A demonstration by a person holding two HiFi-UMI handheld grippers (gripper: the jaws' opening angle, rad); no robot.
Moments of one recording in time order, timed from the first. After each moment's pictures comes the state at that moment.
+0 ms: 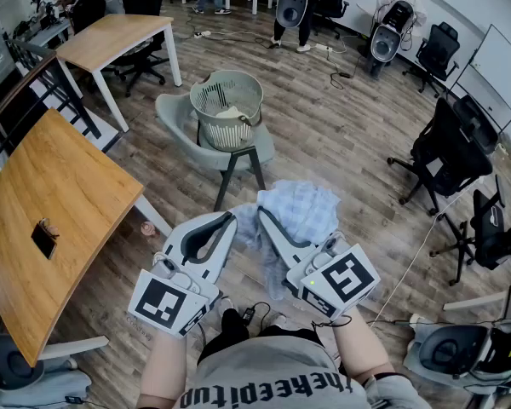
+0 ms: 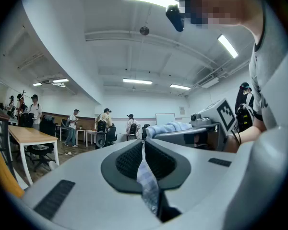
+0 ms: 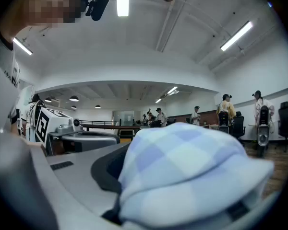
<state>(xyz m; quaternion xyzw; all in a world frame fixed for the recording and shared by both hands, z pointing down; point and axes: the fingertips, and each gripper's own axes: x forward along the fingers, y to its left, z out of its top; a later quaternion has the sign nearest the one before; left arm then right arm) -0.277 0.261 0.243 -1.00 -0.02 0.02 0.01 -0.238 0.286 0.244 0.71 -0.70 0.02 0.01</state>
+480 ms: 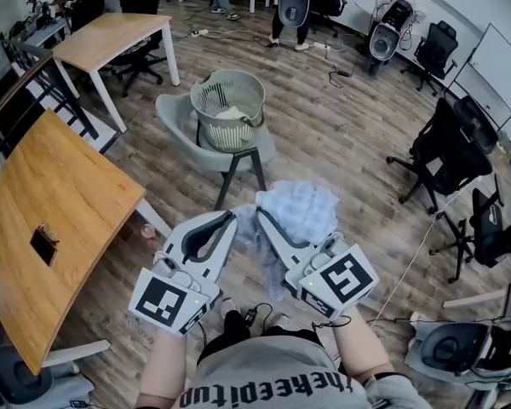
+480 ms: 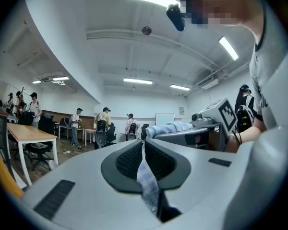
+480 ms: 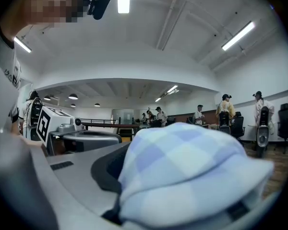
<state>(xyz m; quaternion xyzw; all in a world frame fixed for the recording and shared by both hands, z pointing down) -0.276 0.236 0.248 -1.00 -0.03 0.01 0.00 -0.241 0.261 0.248 0.71 -0.70 0.02 0.02</state>
